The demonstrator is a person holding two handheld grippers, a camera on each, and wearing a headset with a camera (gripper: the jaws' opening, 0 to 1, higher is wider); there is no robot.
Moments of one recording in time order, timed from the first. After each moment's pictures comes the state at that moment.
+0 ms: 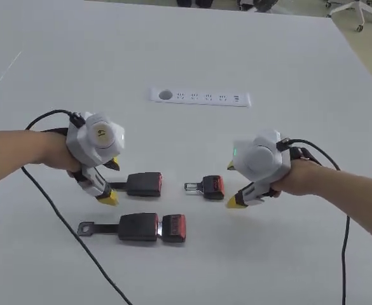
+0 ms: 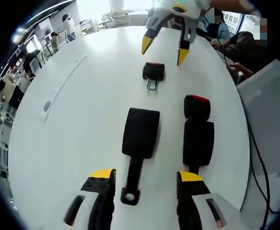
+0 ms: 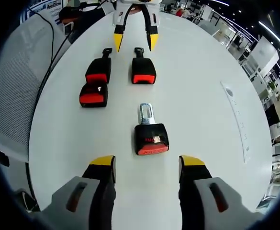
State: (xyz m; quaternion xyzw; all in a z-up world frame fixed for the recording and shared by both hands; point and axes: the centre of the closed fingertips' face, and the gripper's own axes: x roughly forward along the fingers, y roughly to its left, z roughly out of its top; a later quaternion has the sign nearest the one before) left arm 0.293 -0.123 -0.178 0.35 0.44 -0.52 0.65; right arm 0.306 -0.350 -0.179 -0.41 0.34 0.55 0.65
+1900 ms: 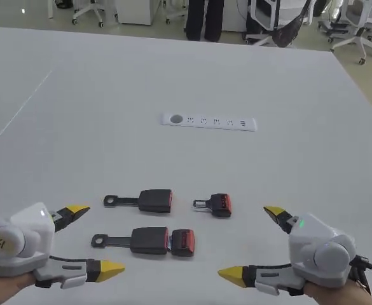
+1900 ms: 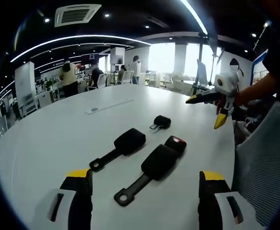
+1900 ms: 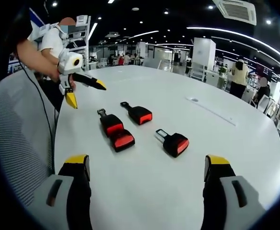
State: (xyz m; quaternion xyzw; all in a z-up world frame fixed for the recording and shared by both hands) left arm 0.204 -0.108 -0.136 0.08 0.26 -0.38 0.88; right arm 0.219 -0.346 -0.135 -0.14 0.22 0.43 0.86
